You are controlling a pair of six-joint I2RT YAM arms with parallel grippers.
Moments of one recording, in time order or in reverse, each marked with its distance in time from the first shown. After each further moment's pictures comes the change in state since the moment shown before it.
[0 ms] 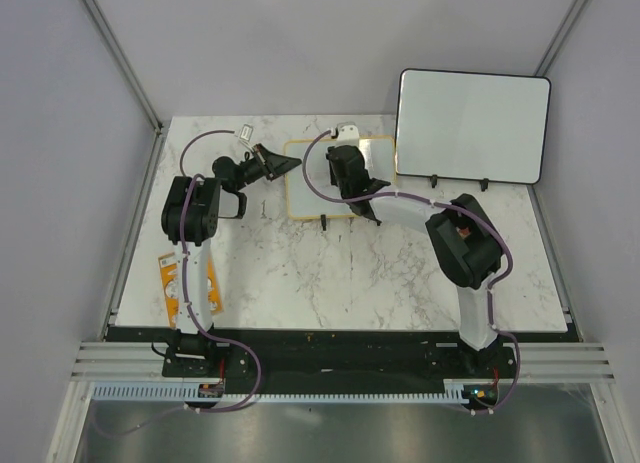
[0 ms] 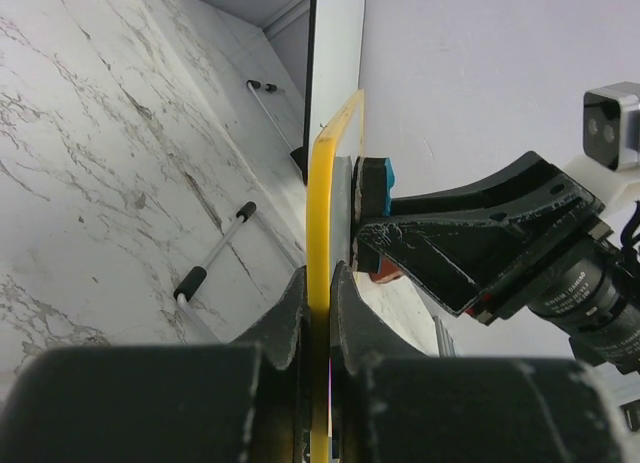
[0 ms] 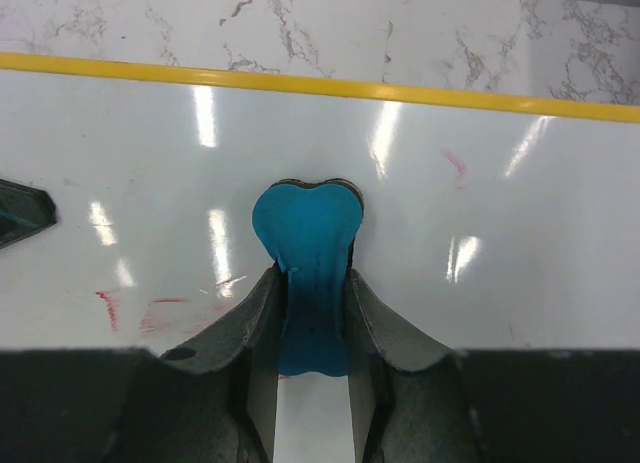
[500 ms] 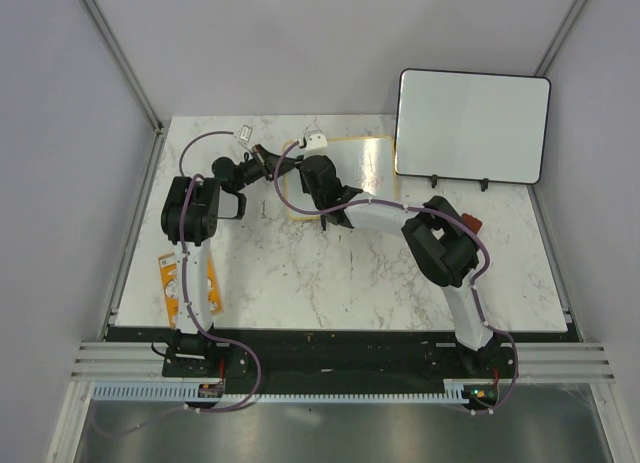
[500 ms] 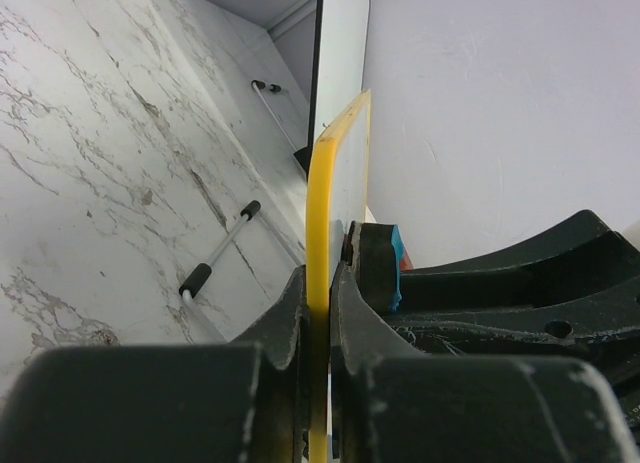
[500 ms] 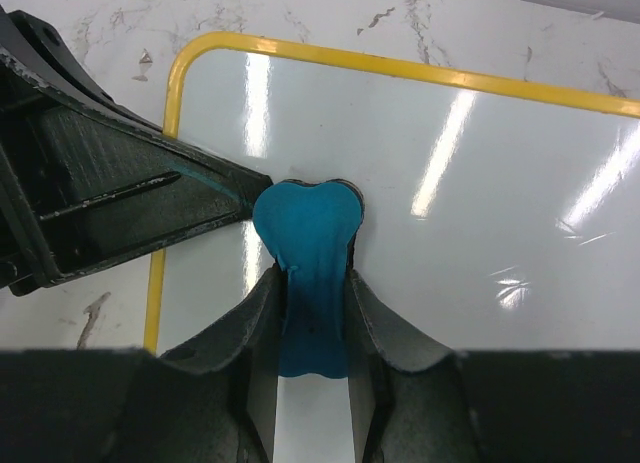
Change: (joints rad) left arm 0.003 0.000 -0.006 -0.006 -0.003 0.000; right arm 0.135 0.138 0.150 0.035 0.011 -0.034
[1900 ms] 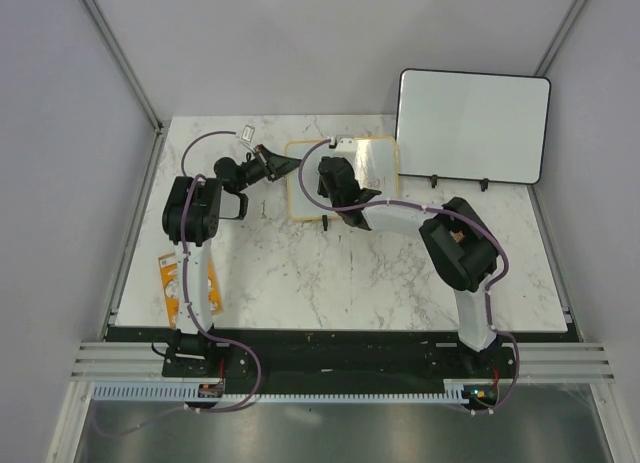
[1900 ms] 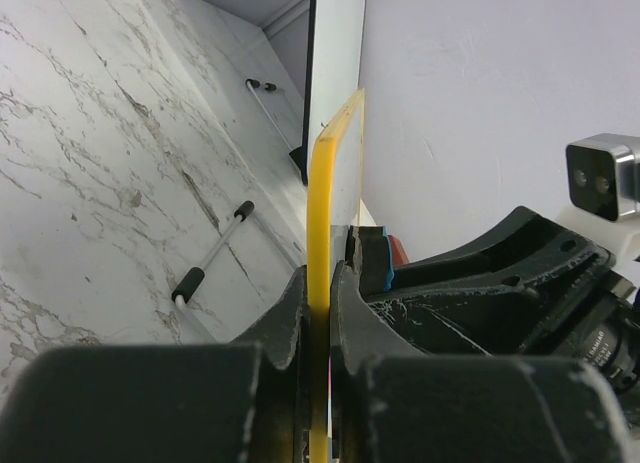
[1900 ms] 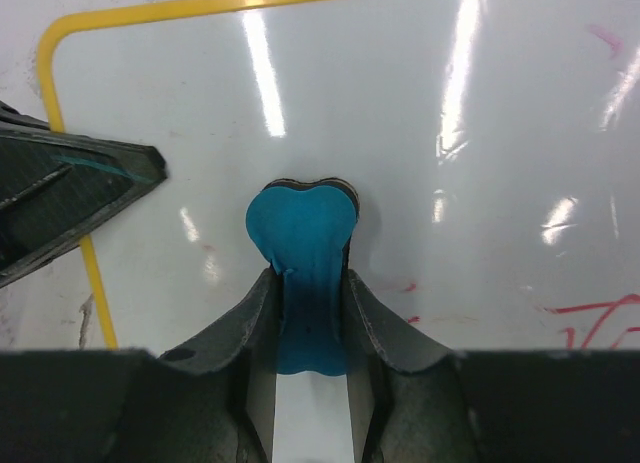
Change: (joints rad) left arm -0.013 -0.001 -0.003 0.007 -0.009 0.000; right arm -0.058 -0.104 -0.147 -0.045 0.023 0.264
